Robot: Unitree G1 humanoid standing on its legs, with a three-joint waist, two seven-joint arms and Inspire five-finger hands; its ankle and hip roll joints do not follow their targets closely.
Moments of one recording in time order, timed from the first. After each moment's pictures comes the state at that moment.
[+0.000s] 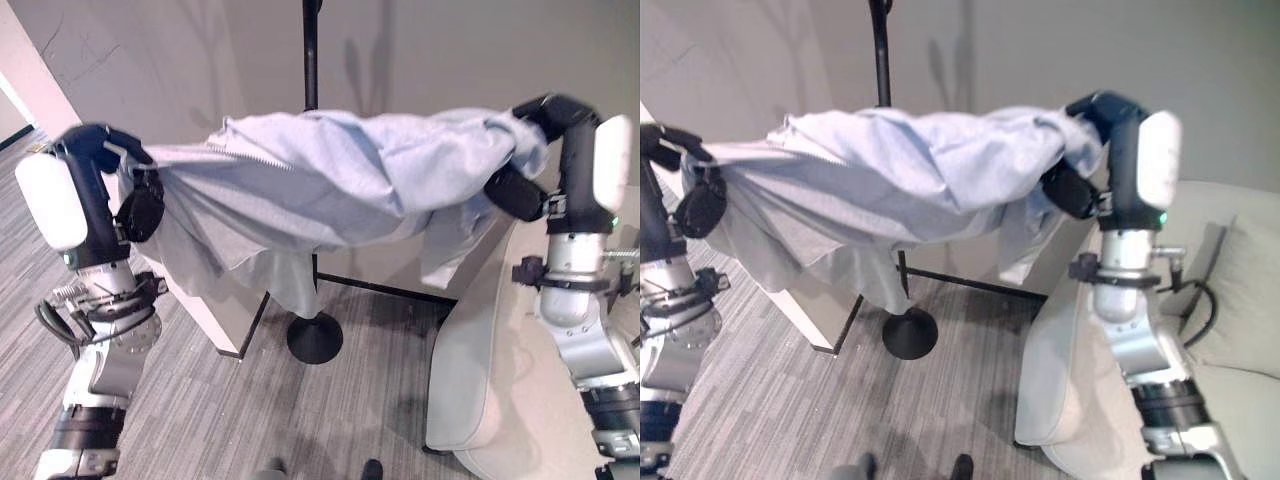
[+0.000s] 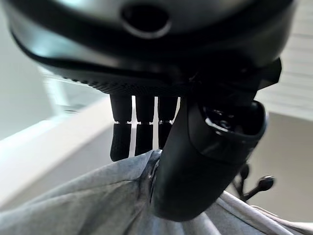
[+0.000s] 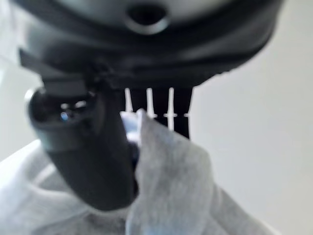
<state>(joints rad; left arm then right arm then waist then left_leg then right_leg) -0.31 0.71 0.09 0.08 0.49 -0.25 0.80 -0.43 -0.78 0.04 0.04 -0.27 -0.23 -0.60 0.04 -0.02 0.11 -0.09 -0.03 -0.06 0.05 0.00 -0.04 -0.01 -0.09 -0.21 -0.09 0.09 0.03</state>
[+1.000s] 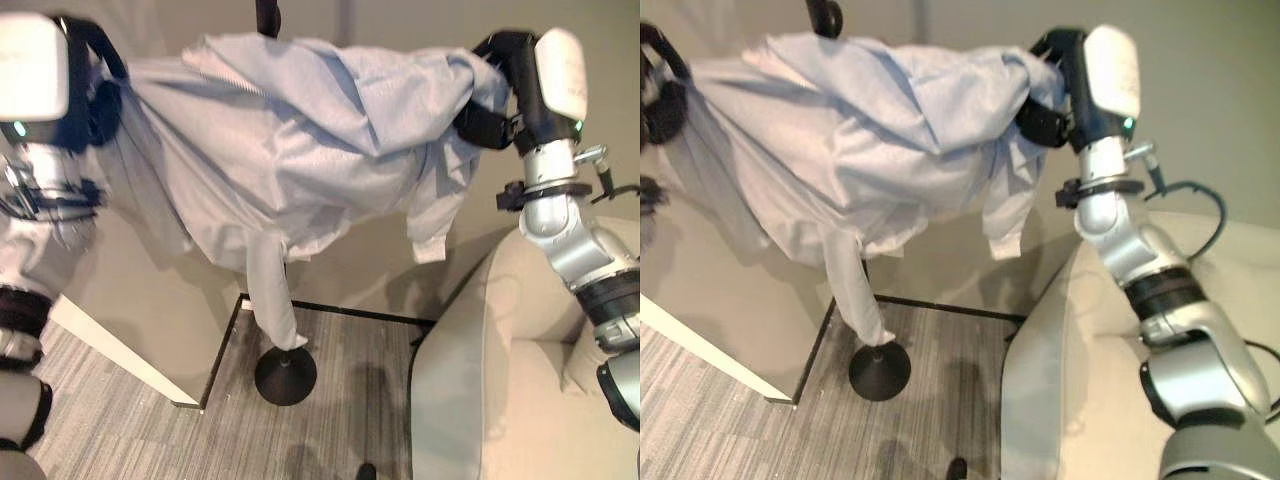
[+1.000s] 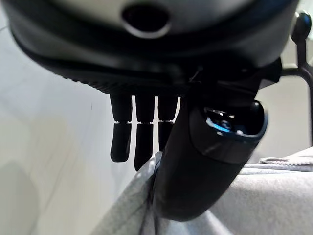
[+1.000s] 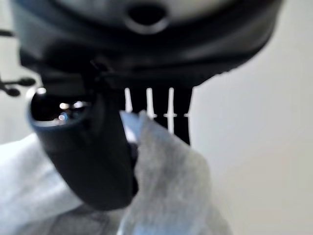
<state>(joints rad) -0.62 1.00 -0.23 0.53 0.45 -0.20 0.74 -0.82 -0.87 0.46 0.45 -0.17 -0.23 -0.51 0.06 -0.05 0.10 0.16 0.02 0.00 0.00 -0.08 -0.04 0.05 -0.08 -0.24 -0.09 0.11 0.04</state>
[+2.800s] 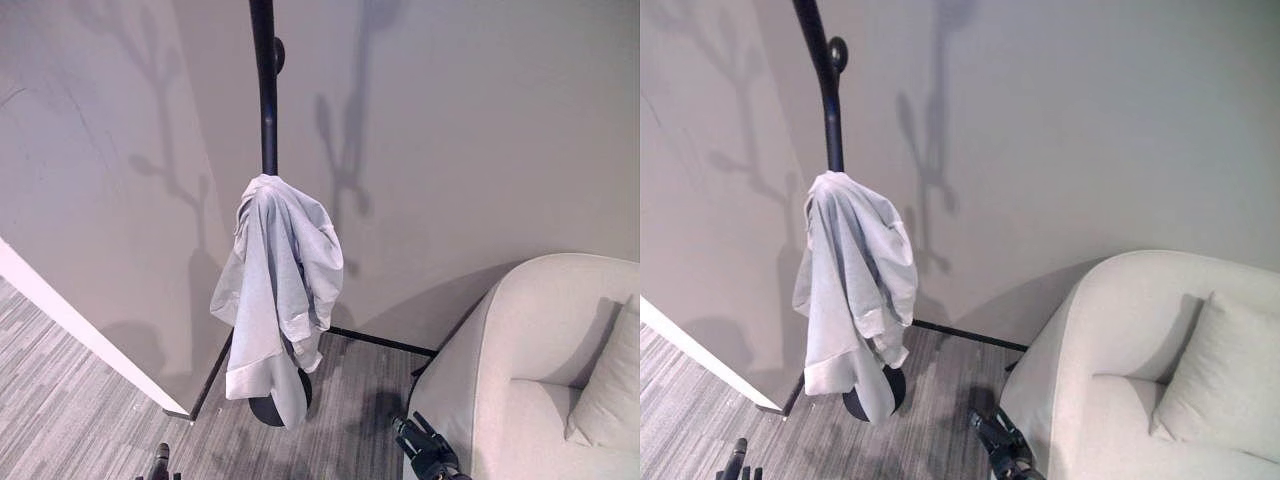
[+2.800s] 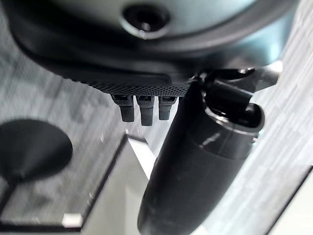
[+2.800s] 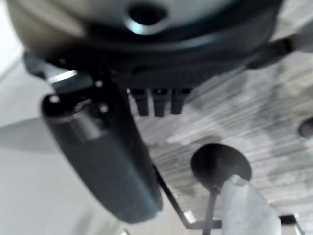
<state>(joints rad) 0.10 0.14 0.42 1.23 -1.29 -0.26 -0.06 -0.03 -0.10 0.08 1.20 1.04 -0.14 0.11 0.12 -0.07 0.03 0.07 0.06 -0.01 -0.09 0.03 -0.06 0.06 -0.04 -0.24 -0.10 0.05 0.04</state>
